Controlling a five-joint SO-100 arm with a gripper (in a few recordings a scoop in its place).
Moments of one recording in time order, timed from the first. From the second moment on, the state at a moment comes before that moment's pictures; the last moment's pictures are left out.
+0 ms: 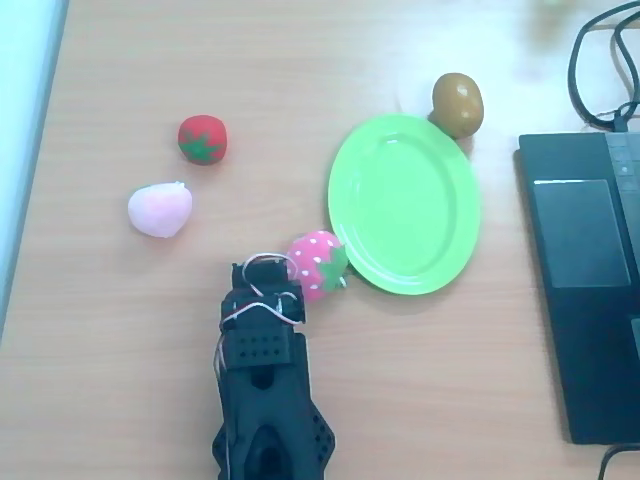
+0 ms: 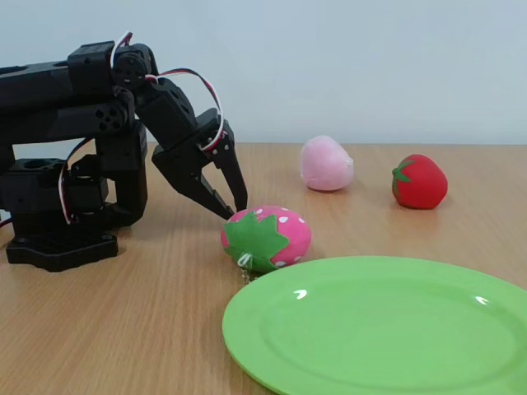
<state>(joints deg) -2.5 187.5 176.4 71.8 0.0</state>
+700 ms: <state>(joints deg) -0.6 177.5 166.0 61.3 -9.4</state>
